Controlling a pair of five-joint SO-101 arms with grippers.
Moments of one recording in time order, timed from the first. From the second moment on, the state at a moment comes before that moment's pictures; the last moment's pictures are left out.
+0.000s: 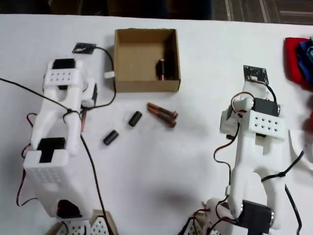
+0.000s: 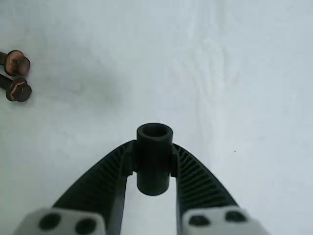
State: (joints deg) left arm -10.9 20.5 -7.6 83.5 -8.5; right arm 10.1 -18.2 27.8 76.9 6.4
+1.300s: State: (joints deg) left arm 3.6 -34.8 34.8 46.9 14.1; right arm -18.0 -35.7 62.5 21.0 -12.1
